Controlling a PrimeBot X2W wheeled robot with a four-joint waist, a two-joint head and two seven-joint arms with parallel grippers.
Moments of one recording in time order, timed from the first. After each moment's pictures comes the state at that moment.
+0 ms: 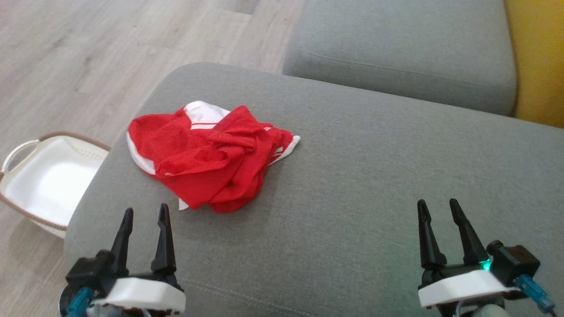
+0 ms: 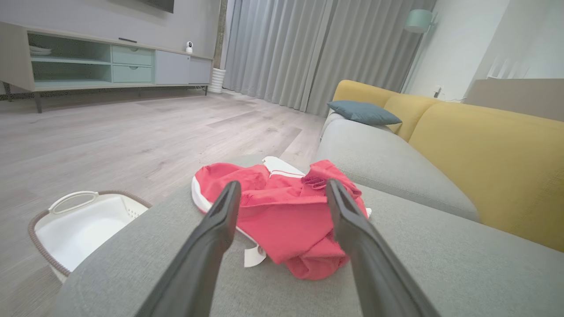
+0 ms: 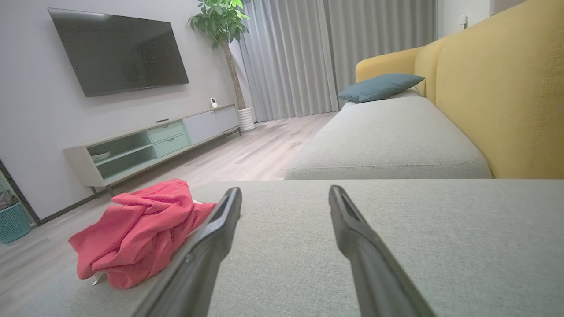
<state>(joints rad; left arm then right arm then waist) 0.12 0.05 -0.11 0.06 -0.26 0.03 -0.25 0.07 -0.04 0.10 0.19 0.27 0.13 -0.25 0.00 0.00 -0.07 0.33</state>
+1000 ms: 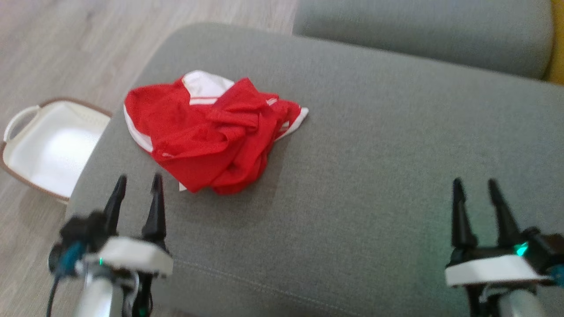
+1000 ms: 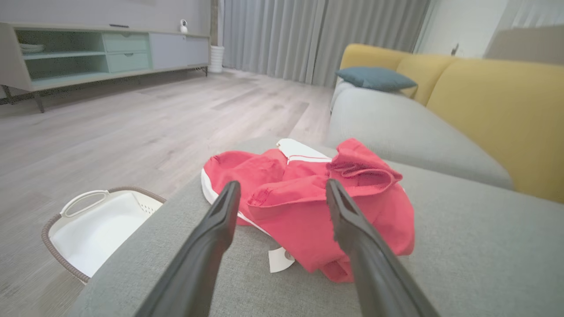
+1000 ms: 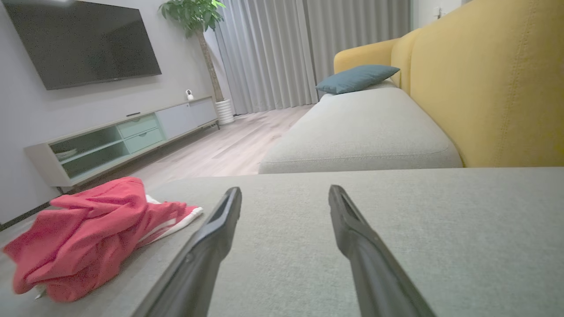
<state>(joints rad) 0.00 0.06 -0.05 0.16 -0.22 -0.05 -0.25 0.06 -0.04 0.00 0.15 0.24 0.13 -0.25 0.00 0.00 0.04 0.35</state>
